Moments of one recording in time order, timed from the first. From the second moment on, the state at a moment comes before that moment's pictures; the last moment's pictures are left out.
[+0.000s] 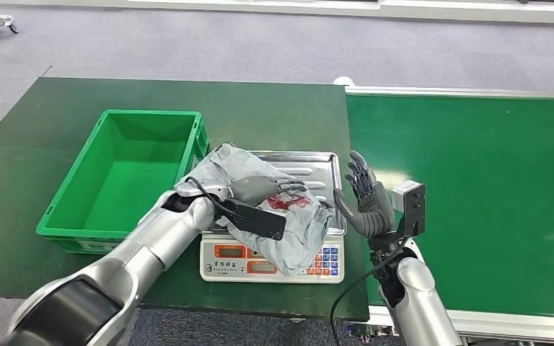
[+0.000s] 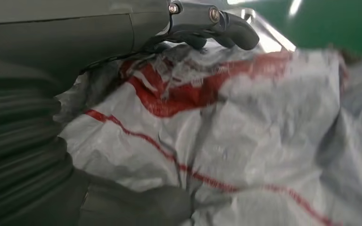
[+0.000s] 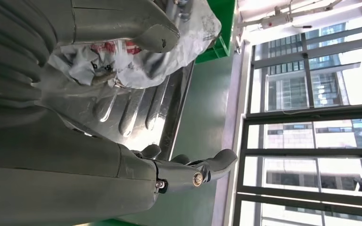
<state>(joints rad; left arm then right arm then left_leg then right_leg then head) -0.83 -0.05 -0.58 -0.52 -0.88 -0.50 -0.58 -0.30 0.08 0.25 -1.23 -0.19 0.16 -0.35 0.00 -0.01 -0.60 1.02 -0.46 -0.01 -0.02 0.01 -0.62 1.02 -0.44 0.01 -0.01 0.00</state>
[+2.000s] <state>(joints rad) -1.07 0.30 -0.86 -0.96 -0.81 -0.42 -0.37 -0.16 0.08 0.14 -1.34 -0.20 0.24 -0.37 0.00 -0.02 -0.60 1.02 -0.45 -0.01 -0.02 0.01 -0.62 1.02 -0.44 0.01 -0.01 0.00</state>
